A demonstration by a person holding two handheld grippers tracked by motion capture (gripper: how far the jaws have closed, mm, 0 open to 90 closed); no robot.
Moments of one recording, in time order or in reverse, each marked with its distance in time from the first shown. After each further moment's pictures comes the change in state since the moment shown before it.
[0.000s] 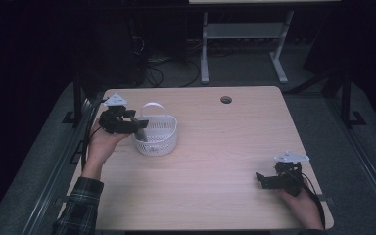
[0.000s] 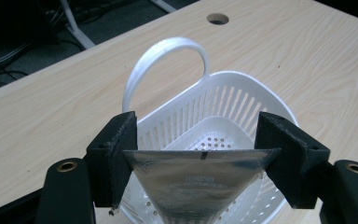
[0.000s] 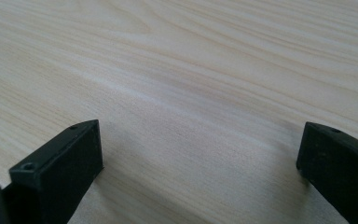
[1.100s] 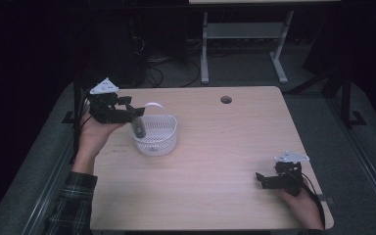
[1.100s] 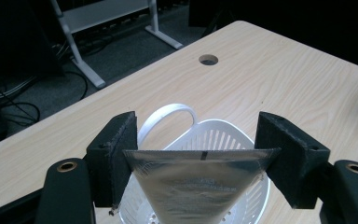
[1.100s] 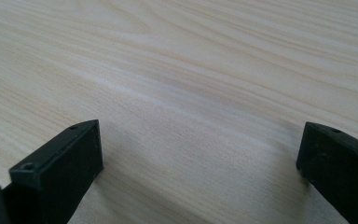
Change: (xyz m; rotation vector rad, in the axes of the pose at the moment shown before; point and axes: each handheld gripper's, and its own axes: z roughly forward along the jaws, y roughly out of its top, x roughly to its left) left arm -0.005 0.037 -0.038 -0.104 -0.008 0.032; right arm 0.000 0.000 0.000 -0.001 0.001 -0.001
